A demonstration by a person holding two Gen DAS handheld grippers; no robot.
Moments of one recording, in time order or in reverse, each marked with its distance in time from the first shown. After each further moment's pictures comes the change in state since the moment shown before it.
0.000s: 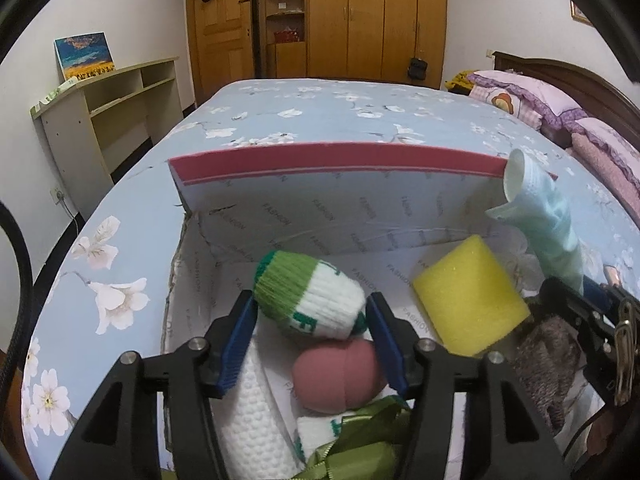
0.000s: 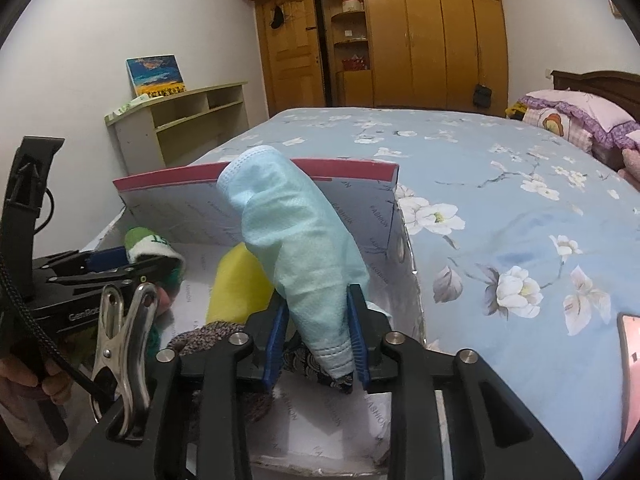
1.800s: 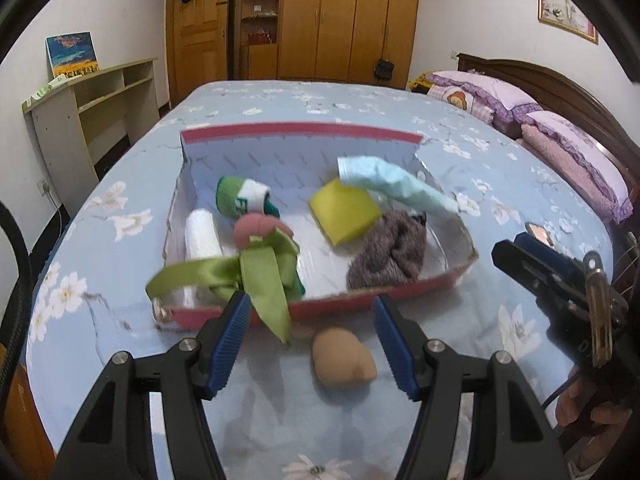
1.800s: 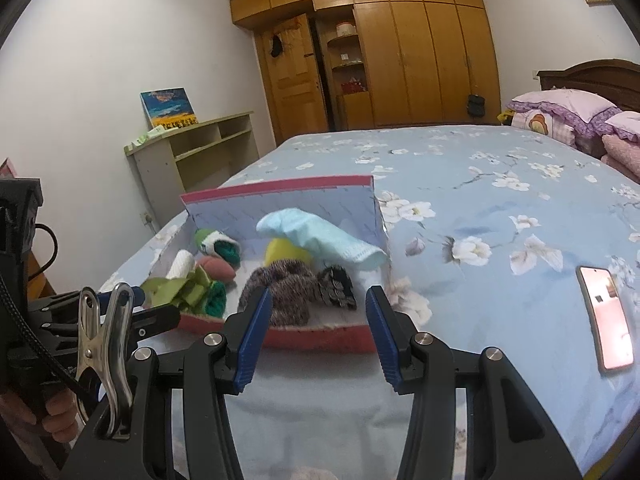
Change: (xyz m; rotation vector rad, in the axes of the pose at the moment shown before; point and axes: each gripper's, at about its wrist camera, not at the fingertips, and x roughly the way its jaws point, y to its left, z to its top) left arm -0.127 -0.042 -0.071 0.013 0.013 -0.119; right arm -0.115 0.001 -0.041 0.061 -0.082 0.043
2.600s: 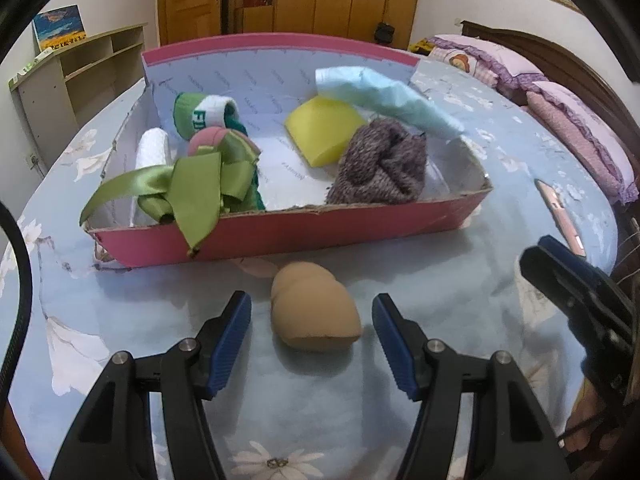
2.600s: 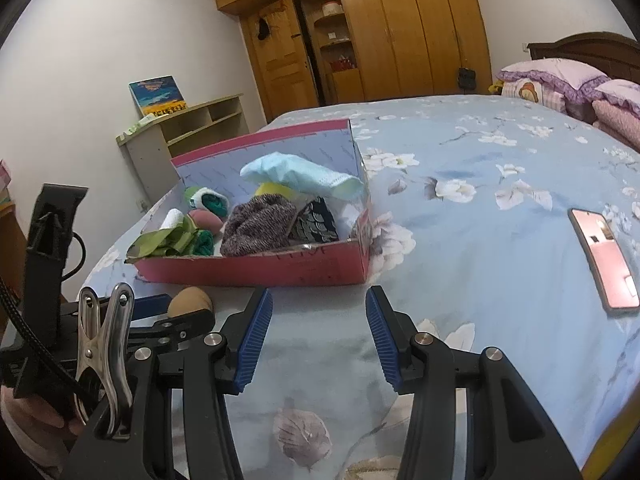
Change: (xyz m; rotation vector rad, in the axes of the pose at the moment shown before) left arm 0.048 -0.020 -0.035 -0.008 0.141 -0.006; right arm -0.004 -0.017 -0.043 0.057 0.078 -0.003
